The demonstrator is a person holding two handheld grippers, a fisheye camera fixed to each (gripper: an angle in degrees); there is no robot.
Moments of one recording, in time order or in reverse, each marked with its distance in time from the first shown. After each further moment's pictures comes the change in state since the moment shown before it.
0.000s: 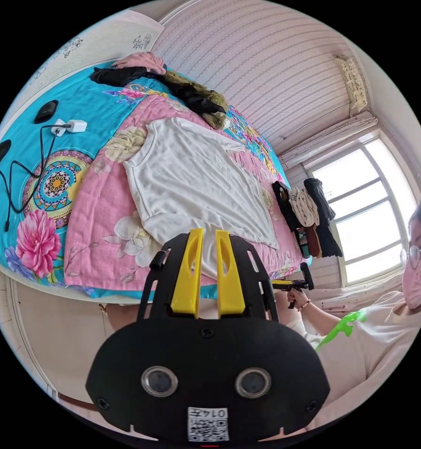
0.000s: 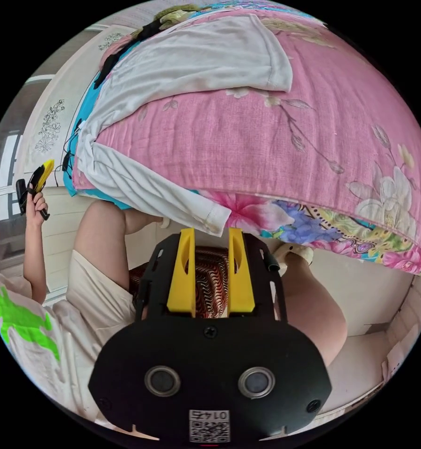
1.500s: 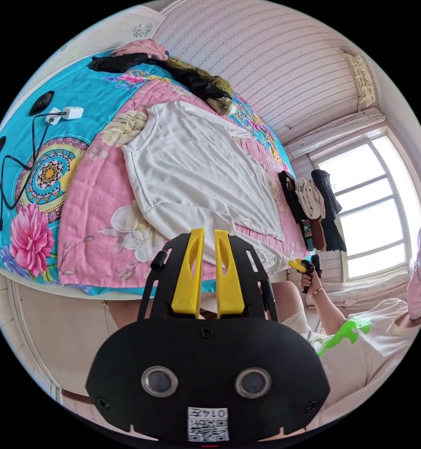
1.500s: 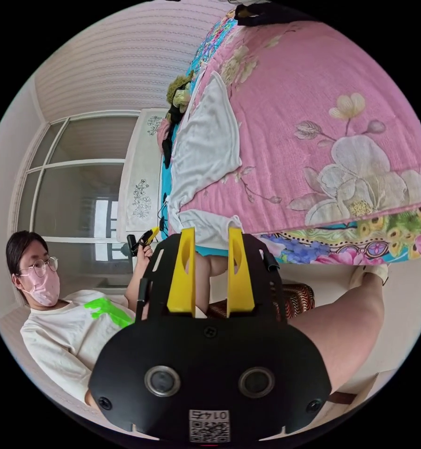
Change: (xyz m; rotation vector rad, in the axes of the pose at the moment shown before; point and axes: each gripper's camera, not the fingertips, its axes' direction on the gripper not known) left arm 0.057 0.064 -0.031 -0.084 -0.017 -0.008; right arm 0.221 0.126 -0.114 0.291 -0.670 0.146
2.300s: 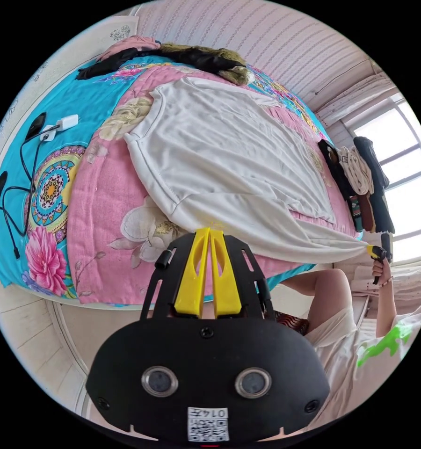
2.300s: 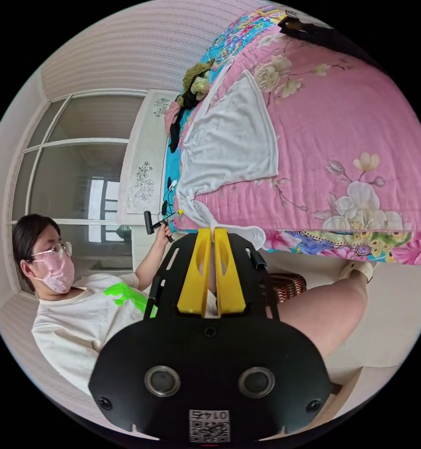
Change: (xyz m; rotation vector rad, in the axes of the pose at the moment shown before) left arm 0.131 -0.071 0.037 -0.139 -0.299 0.087; right arm -0.093 -0.002 -0.100 -0.089 0.035 -0.053
